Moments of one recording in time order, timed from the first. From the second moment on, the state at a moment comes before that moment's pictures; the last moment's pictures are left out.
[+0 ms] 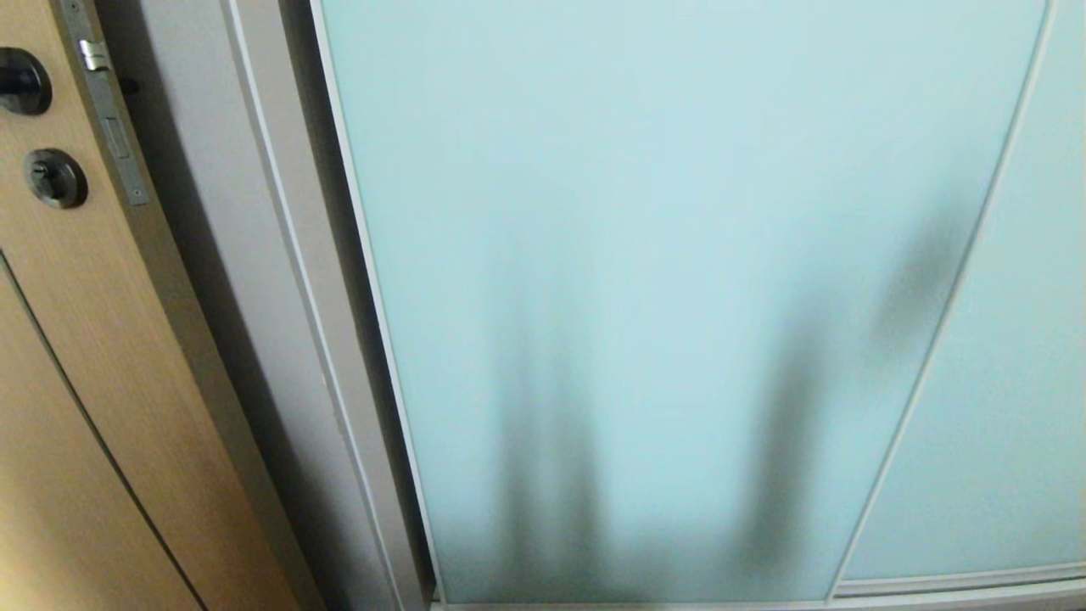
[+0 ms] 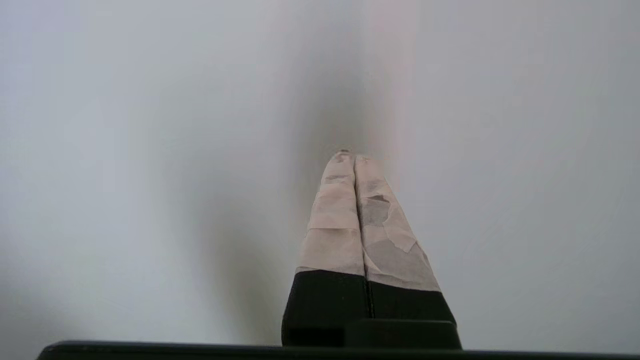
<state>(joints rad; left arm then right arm) 0.01 0.00 0.00 0.00 0.00 0.00 -0.54 1.28 -0.72 -0.67 0.46 0.11</state>
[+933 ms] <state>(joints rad) 0.01 0.00 0.00 0.00 0.00 0.00 -0.01 0.24 -0.02 -0.14 0.17 -0.07</state>
